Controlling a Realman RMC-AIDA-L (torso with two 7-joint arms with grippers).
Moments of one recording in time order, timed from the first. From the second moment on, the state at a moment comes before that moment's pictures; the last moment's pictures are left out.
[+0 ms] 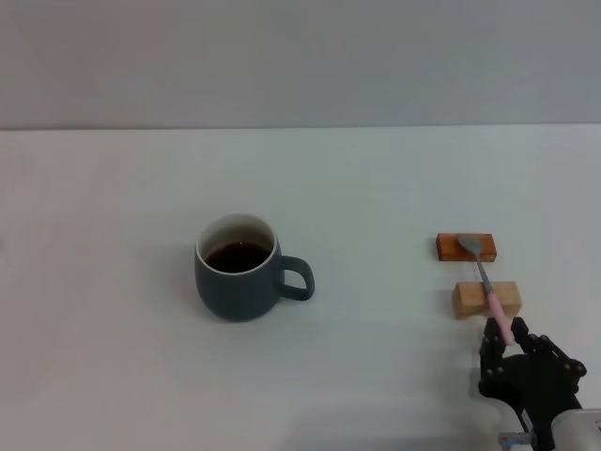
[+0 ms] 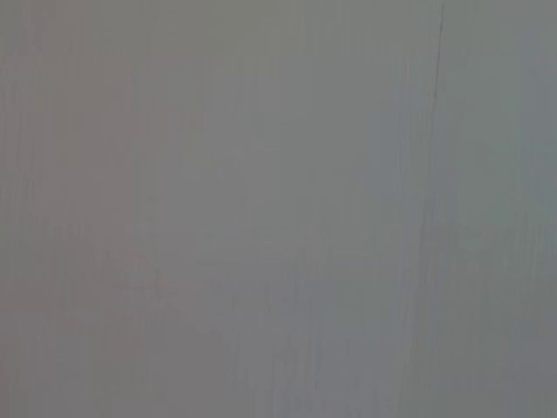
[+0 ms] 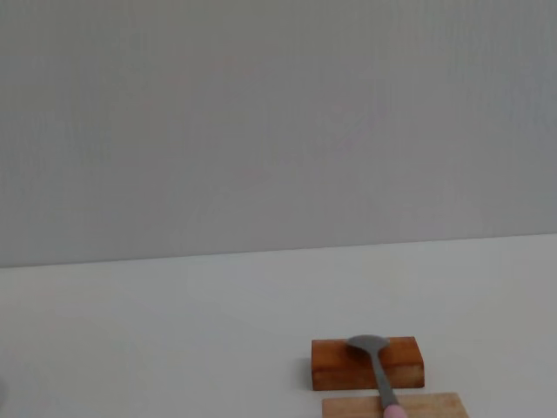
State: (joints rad) left arm -0.22 -2.02 1.10 0.42 0.38 1.03 -0.56; right arm -0.08 2.07 0.48 1.00 -1.82 -0.89 -0.64
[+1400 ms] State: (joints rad) left arm -0.23 -2.02 1.09 0.41 0.37 1.04 -0.56; right arm -0.09 2.06 0.49 1.05 -1.82 -0.91 -0.73
